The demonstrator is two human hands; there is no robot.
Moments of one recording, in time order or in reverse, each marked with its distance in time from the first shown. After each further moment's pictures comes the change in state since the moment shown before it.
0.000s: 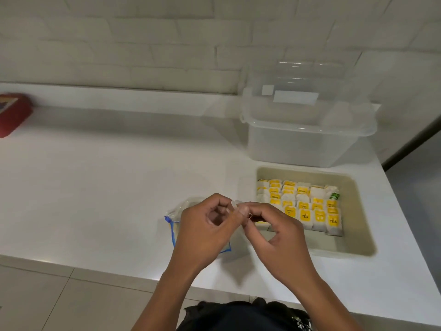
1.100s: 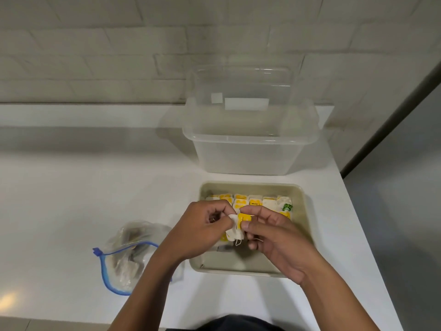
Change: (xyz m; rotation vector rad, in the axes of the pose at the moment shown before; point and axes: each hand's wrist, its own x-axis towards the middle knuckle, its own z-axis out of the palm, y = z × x) left_hand 0.076 0.006 0.109 0.195 -0.430 -0.002; right_hand 0.036 0.085 -0.114 0.848 -0.130 0.834
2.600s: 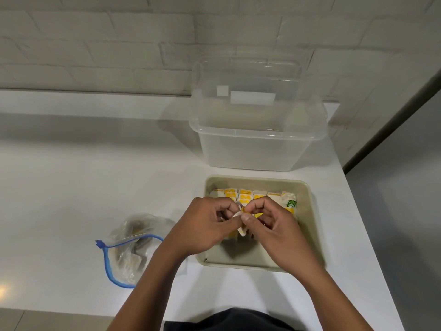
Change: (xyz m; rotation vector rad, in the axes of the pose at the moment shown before) left_hand -0.001 -0.015 -0.005 0.026 -0.021 0.044; right_hand 0.004 0.016 0.007 -0.595 0.112 -0.421
